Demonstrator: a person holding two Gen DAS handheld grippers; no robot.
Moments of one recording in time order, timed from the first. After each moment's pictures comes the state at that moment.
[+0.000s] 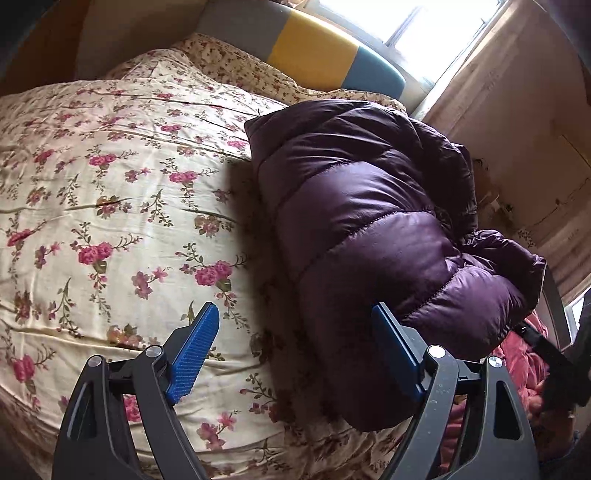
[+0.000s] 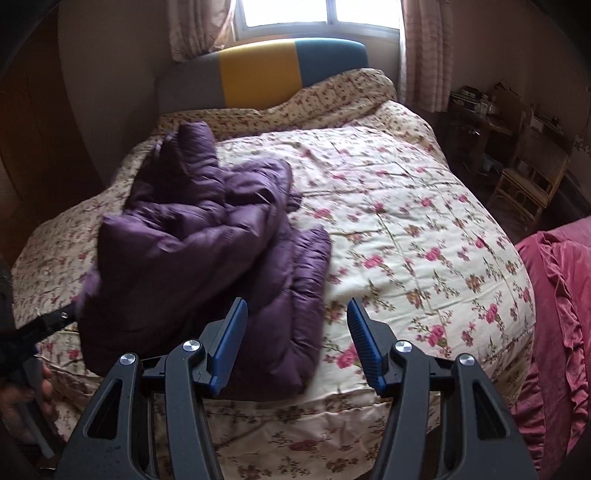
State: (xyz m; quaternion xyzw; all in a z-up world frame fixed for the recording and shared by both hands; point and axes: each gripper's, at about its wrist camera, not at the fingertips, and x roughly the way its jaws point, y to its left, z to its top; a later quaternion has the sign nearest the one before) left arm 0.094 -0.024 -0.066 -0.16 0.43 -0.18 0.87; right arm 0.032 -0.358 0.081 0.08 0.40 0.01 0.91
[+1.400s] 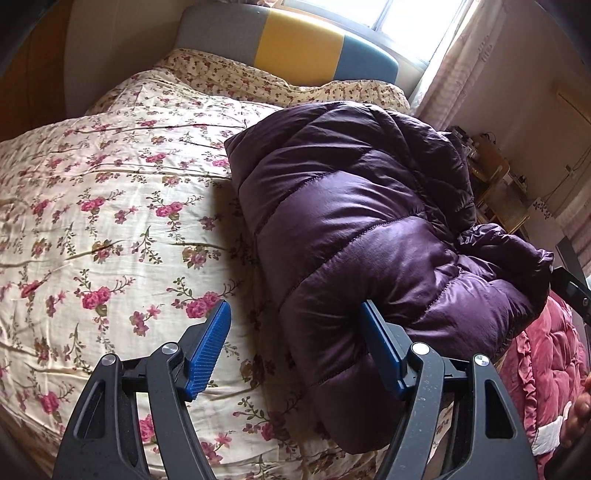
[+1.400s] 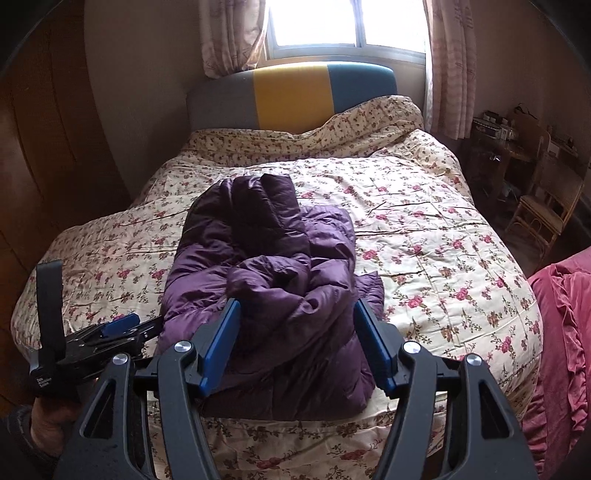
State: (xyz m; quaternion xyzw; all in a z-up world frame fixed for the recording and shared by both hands) left arm 0.108 -0.052 -0.045 -0.09 0.44 -0.16 0.88; right arm 0.037 -0.309 0.132 0.07 0.37 0.05 0.92
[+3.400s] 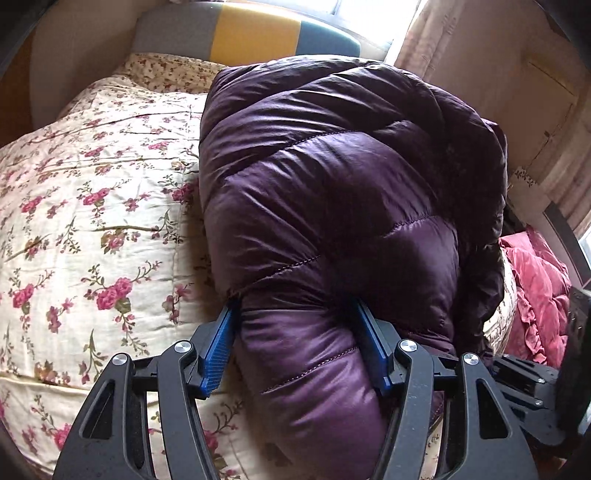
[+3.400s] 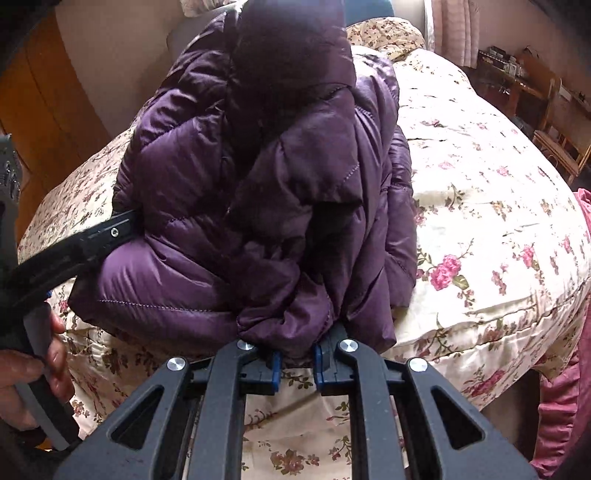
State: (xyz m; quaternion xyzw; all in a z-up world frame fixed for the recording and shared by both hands) left arm 0.108 -0.109 -0.087 -0.04 0.43 -0.22 0.88; right arm 0.031 -0.325 -0.015 0.09 0.48 0.05 0.87
